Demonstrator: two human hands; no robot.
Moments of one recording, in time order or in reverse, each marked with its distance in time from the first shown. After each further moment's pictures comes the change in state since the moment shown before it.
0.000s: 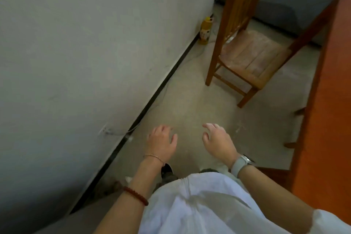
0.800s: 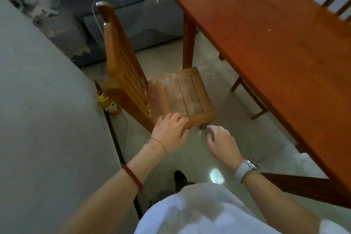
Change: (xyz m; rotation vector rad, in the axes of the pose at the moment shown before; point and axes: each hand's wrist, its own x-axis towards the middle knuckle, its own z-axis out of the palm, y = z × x) left_hand 0.480 0.300 -0.110 0.526 -0.380 1.314; right_hand 0.303 0.057 -0.213 0.395 0.508 0.861
